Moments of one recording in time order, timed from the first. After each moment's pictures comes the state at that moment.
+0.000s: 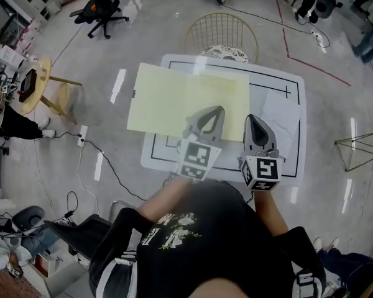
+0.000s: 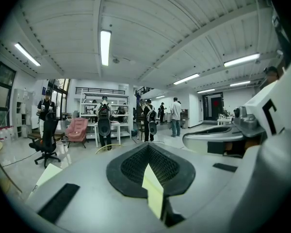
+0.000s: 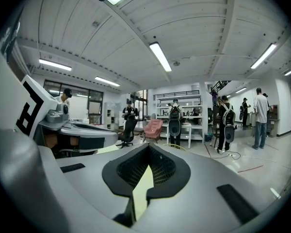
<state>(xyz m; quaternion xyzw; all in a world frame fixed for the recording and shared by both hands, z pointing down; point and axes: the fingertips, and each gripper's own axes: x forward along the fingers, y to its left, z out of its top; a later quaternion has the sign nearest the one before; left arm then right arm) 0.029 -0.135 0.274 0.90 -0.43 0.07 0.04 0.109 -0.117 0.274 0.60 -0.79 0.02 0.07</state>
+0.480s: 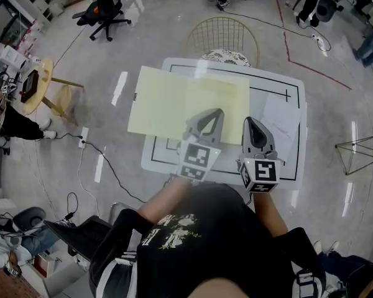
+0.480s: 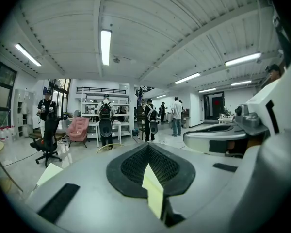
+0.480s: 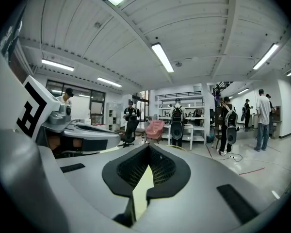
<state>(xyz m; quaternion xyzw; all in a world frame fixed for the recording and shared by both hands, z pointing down) 0.029 -0.139 0.273 0.90 -0.44 0.07 0.04 0.105 -0.120 0.269 0.59 -0.80 0.01 0.07</state>
